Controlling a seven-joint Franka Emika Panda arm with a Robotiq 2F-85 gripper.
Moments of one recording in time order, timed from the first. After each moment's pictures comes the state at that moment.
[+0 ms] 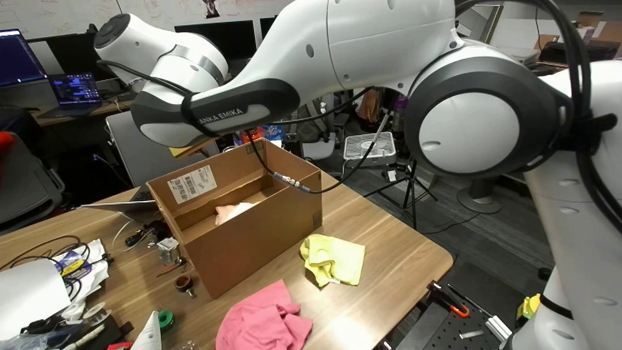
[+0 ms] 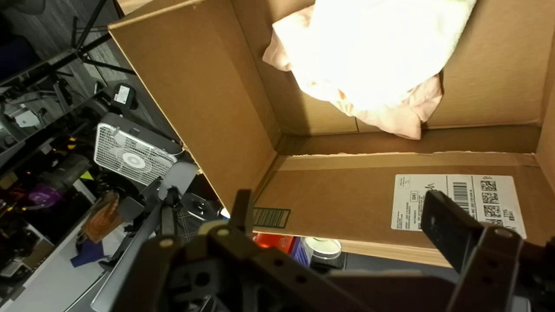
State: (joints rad) arm 0.39 0.59 0.10 -1.17 -0.66 1.83 0.84
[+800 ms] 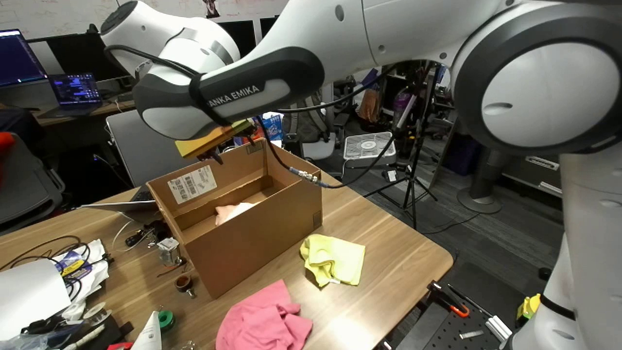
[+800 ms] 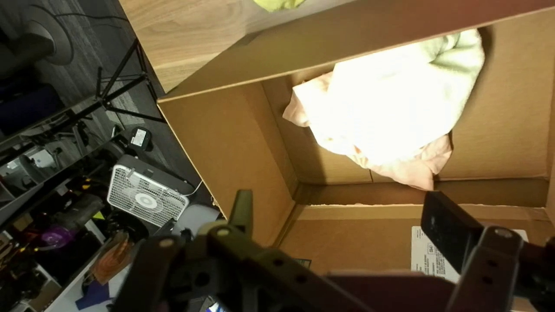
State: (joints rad) arm 0.39 0.43 0.11 -1.36 -0.58 1.77 0.86
